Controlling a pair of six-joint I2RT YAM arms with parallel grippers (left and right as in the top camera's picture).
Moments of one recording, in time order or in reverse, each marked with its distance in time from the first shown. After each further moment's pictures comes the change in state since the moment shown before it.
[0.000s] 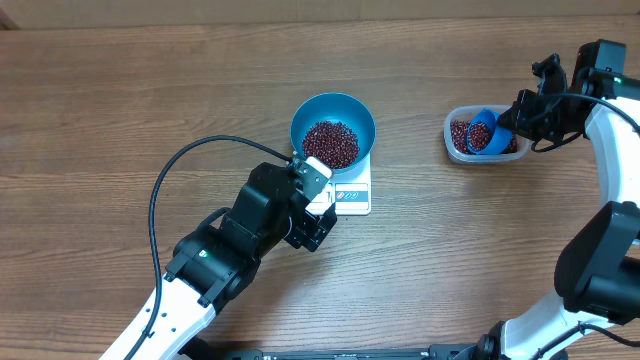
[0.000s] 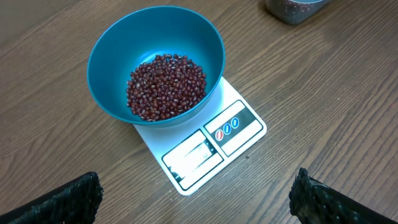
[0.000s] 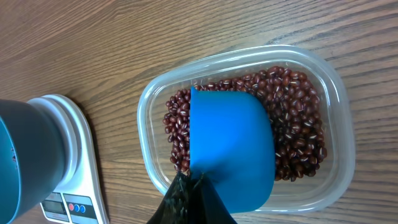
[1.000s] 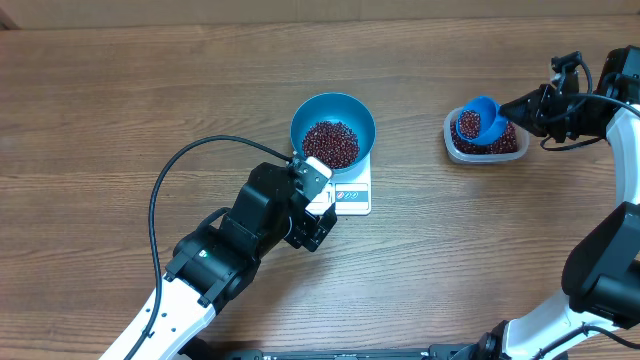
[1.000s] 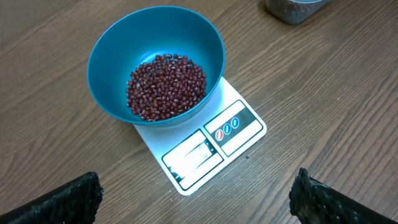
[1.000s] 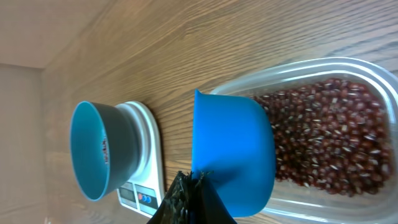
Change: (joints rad) left arm 0.000 0.000 0.000 0.000 0.000 0.000; right arm -0.090 0.000 0.000 0.010 -0.320 0.001
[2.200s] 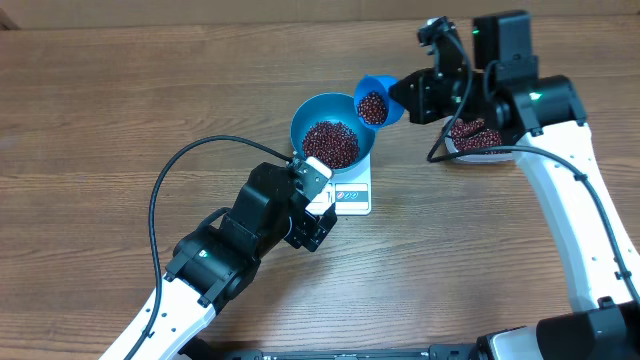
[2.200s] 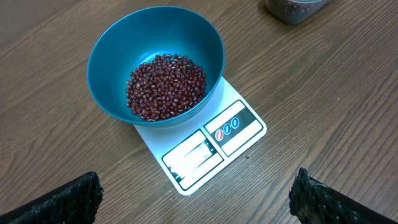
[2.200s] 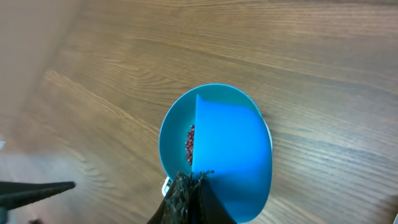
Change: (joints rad) left arm 0.000 0.000 0.000 0.000 0.000 0.000; right arm 0.594 -0.254 0.064 0.111 0.261 0.048
